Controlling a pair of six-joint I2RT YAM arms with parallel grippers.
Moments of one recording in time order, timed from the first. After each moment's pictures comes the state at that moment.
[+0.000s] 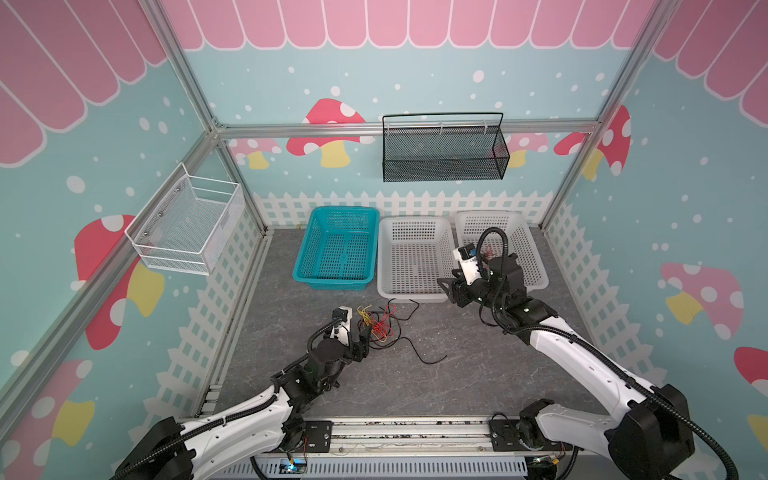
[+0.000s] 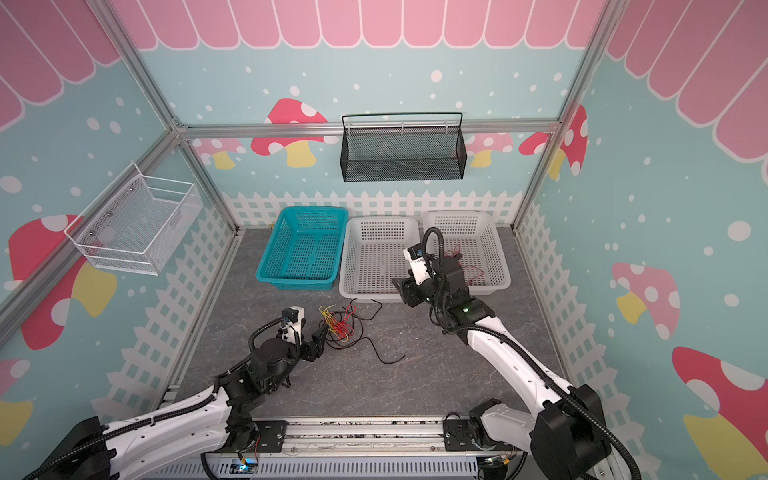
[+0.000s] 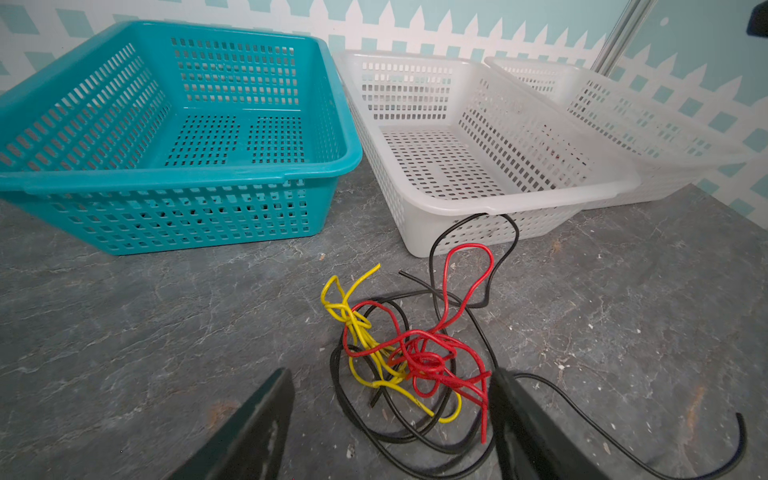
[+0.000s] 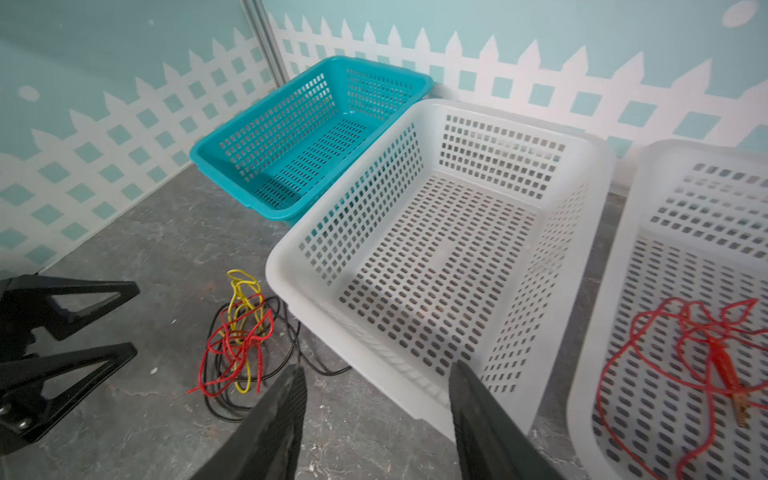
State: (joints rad) left arm -0.79 0.83 0.19 0.29 -0.41 -0.31; right arm 0.47 1.18 0.87 -0.13 -0.23 0.04
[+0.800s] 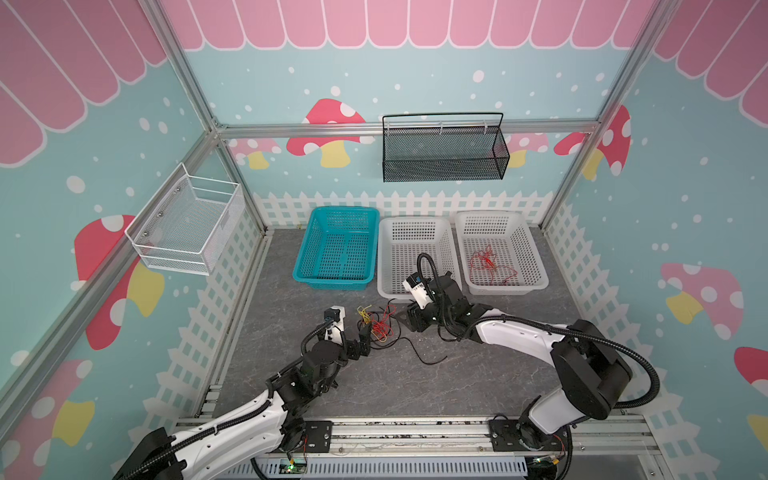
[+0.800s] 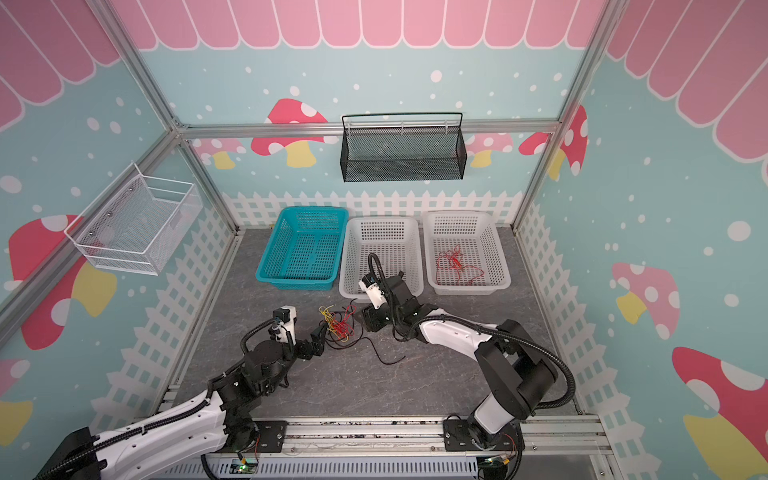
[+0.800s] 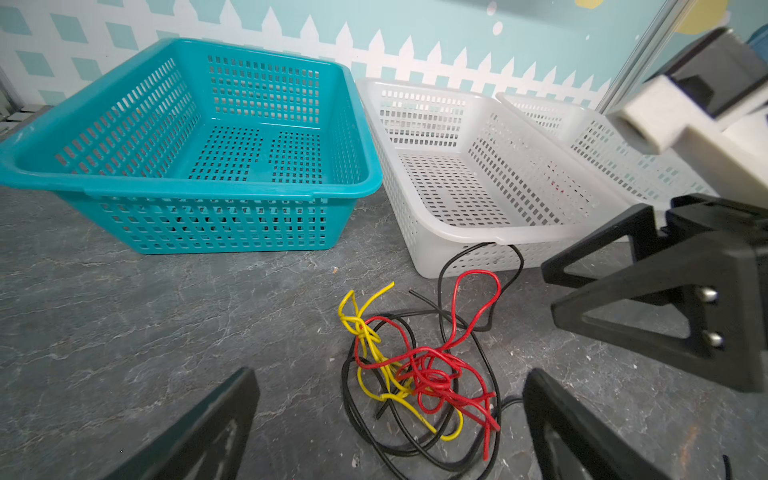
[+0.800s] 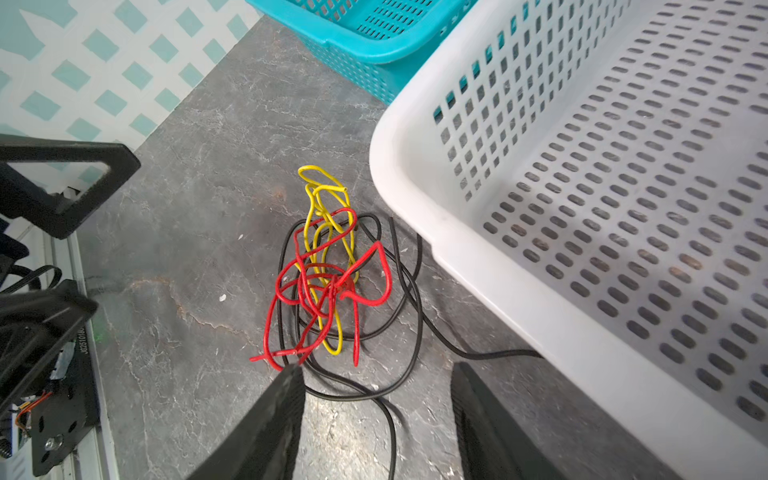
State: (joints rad) left arm -0.79 0.74 0.18 0.27 -0.46 -0.35; right arm 0.71 1.59 0.88 0.05 -0.30 0.20
